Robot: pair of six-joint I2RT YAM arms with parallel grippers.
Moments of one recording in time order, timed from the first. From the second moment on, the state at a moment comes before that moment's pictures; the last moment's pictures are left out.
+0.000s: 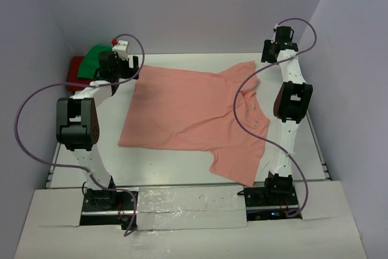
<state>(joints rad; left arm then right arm) -0.05 1.93 1.32 0.20 0.15 0.08 -0.12 2.47 2.36 -0.69 0.04 0.04</state>
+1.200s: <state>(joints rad) -0.04 1.75 1.20 0.21 0.17 0.06 -0.19 2.67 2.47 -0.61 -0.53 0.41</state>
